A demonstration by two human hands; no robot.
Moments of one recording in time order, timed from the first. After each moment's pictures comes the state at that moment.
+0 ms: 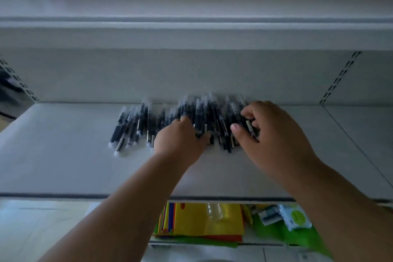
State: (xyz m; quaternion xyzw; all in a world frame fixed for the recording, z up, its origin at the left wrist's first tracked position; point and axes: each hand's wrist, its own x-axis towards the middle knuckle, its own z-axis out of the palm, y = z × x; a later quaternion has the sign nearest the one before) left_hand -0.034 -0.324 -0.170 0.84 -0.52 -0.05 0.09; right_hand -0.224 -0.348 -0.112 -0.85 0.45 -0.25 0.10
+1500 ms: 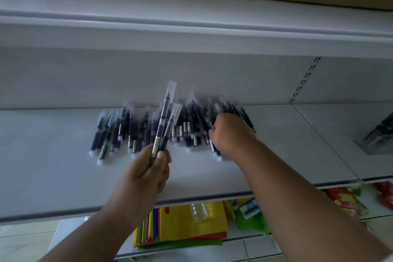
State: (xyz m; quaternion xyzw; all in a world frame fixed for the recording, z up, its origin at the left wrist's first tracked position) left_hand -0.013 -0.230 -0.178 0.51 -0.38 -0.49 0.59; right_hand -0.160 -0.390 -0.149 -0.78 0.61 -0.04 0.09
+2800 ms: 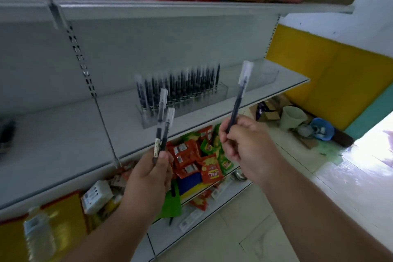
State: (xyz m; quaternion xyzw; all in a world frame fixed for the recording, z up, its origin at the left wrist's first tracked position) left_hand -0.514 -0.293 -0.176 0.50 -0.44 -0.55 0.50; right_hand -0.703 -0.308 -0.116 -0.42 0.53 -0.53 0.50
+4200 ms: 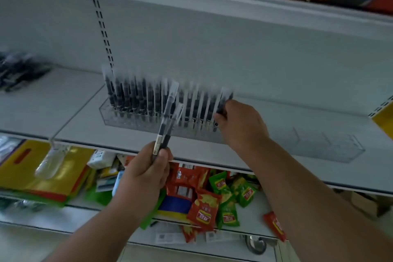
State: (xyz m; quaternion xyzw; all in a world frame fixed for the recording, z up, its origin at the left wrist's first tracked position) left_hand -0.712 -0.411 -0.187 0.55 -0.28 -0.40 0.67; right_hand -0.833 -0.590 -0.133 -0.87 0.48 -0.13 0.07
